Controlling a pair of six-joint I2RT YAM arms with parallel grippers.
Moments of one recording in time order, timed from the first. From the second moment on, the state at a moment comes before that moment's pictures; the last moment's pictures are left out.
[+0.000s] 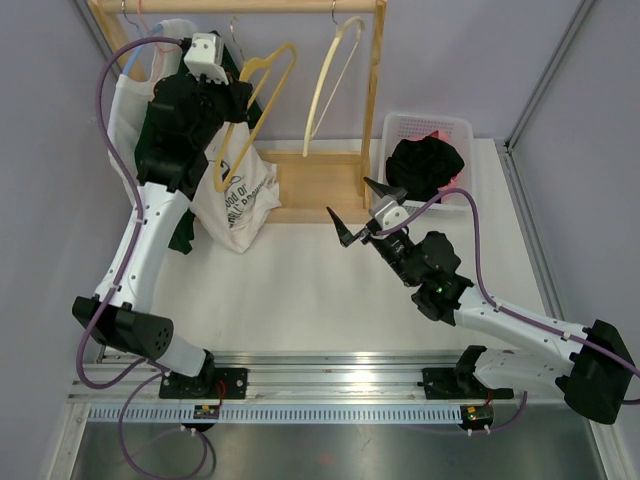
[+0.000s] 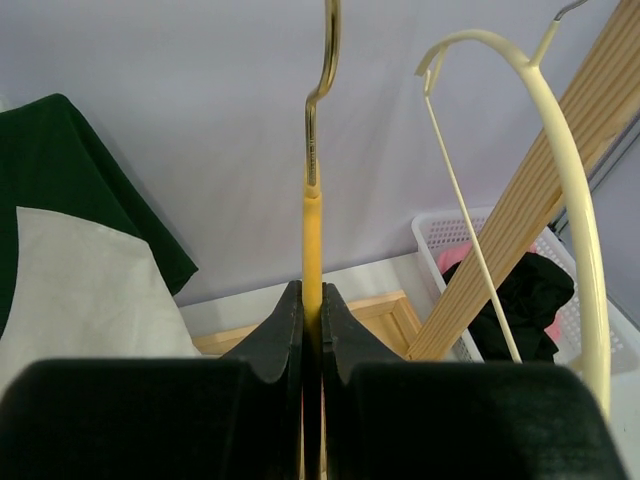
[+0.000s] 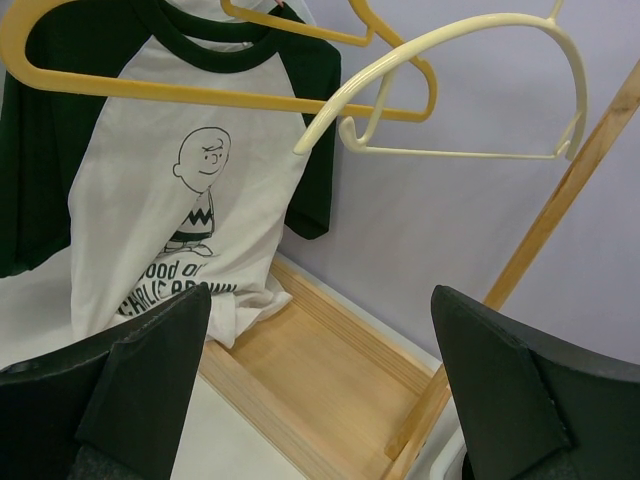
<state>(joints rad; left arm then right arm) -0.26 1.52 1.81 -0.25 0.09 -0.13 0.90 1.09 0.72 0.73 0.18 -0.38</state>
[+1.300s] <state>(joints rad) -0.36 1.96 2.32 -0.30 0.08 -0.09 0.90 1.10 0.72 0.70 0.16 -0.38</state>
